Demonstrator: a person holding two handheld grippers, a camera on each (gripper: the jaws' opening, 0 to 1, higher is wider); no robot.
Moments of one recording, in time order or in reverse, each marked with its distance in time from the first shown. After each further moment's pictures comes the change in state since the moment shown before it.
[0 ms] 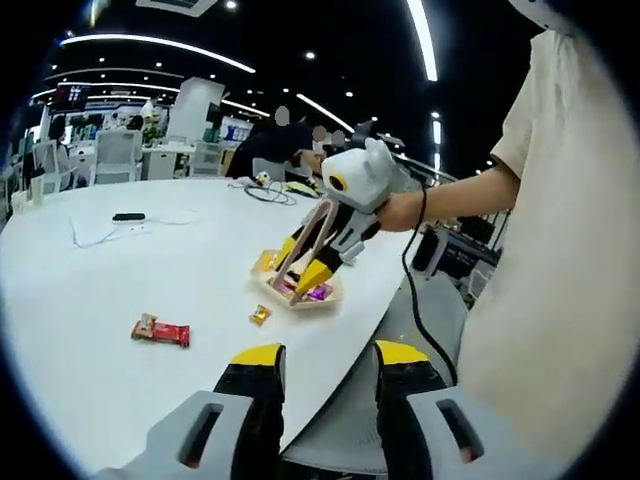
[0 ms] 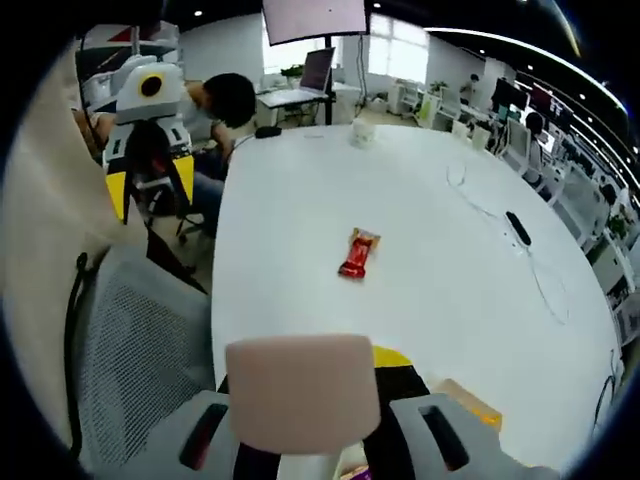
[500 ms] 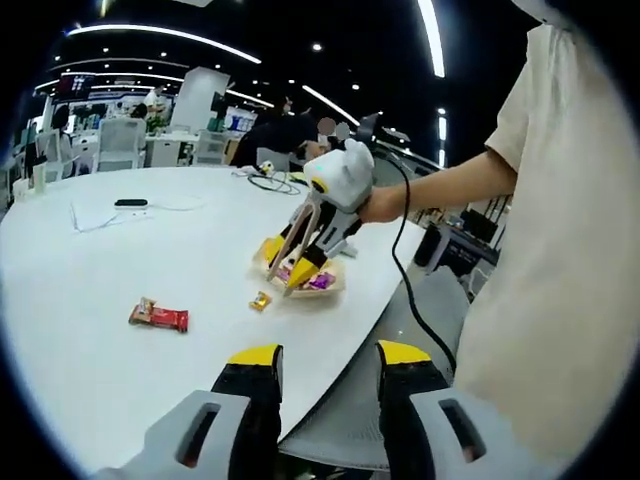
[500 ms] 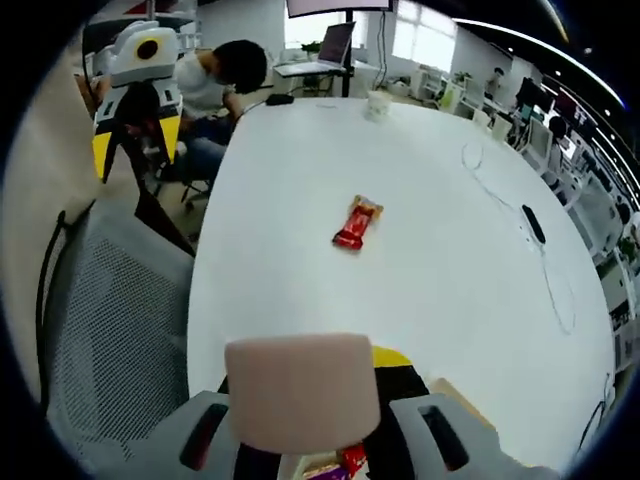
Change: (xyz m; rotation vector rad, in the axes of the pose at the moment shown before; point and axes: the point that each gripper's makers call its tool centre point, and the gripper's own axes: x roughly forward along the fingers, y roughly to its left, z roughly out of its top) left arm 0.002 0.003 -0.014 -0.036 0.033 0.010; right arm 0.024 -0.021 -0.030 -0.077 0.099 0.045
